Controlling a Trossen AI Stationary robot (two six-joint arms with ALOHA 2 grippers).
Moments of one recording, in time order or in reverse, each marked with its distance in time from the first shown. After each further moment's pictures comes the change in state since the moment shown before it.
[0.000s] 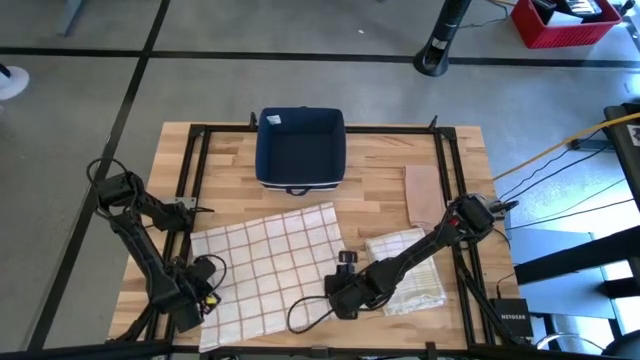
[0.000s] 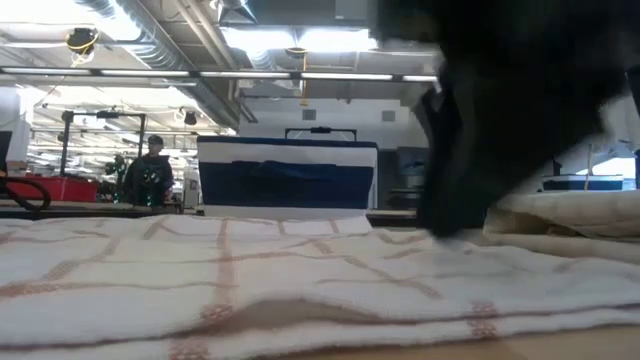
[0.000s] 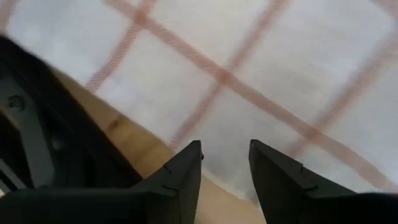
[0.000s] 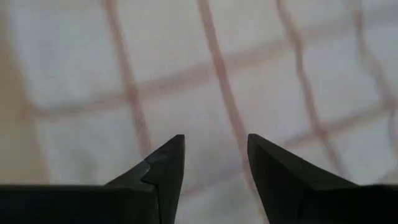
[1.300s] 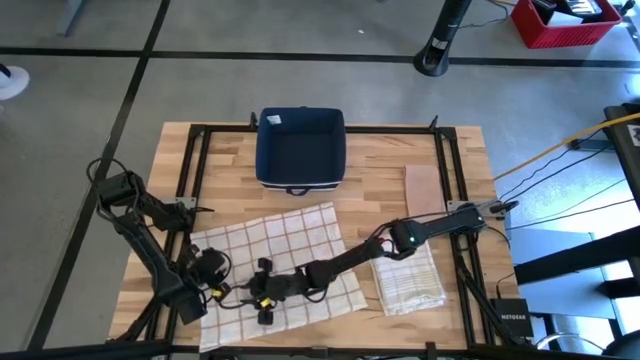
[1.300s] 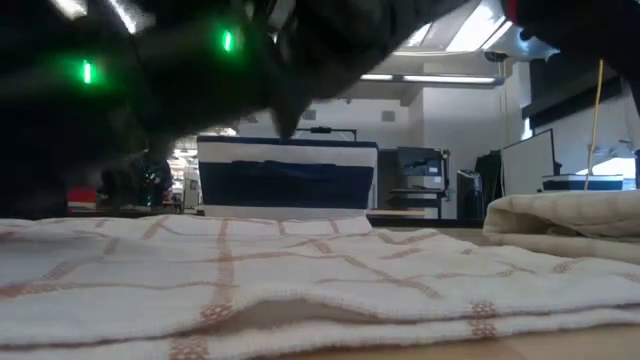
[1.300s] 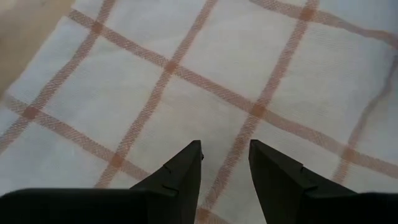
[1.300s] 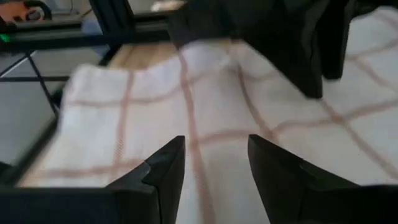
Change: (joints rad) left arm 0.017 -0.001 -0.099 0.088 -0.385 0.082; right arm -0.188 0.683 0.746 0.805 -0.138 -0.287
